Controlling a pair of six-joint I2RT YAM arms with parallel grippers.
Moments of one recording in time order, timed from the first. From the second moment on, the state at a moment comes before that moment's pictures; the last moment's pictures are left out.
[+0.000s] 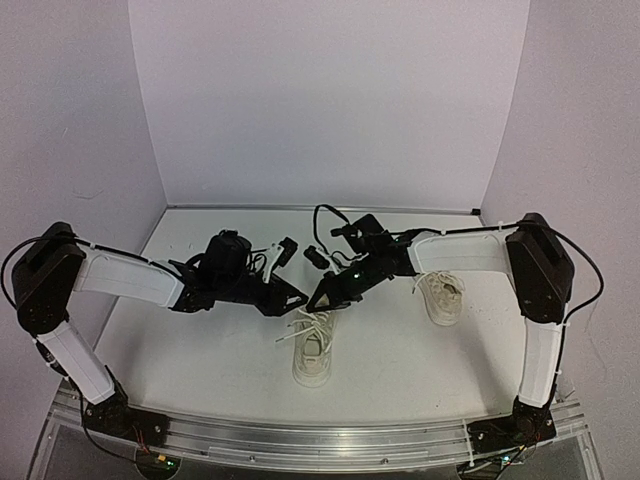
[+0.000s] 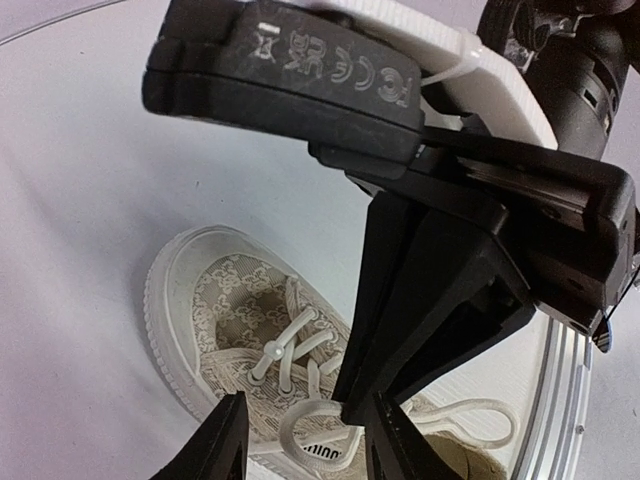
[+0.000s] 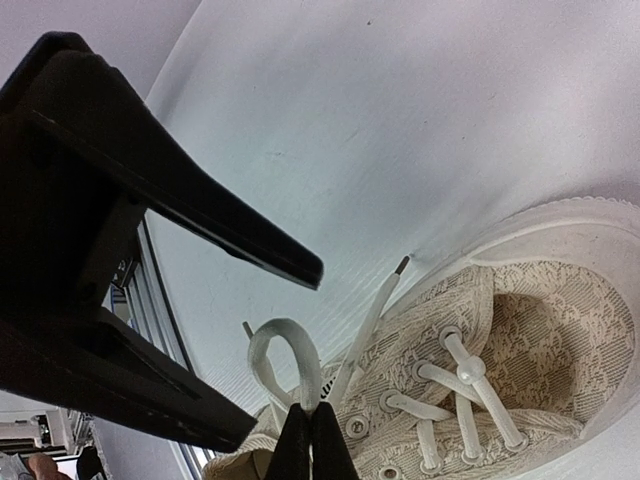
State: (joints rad) left arm -0.80 1.63 0.83 0.27 0.37 -0.22; right arm 0.79 2.00 1.41 -0.32 -0.66 0.30
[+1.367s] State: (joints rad) left arm -0.80 1.67 0.84 0.30 0.36 -0.27; right arm 0.89 1.77 1.13 -0.33 -0.48 0.45
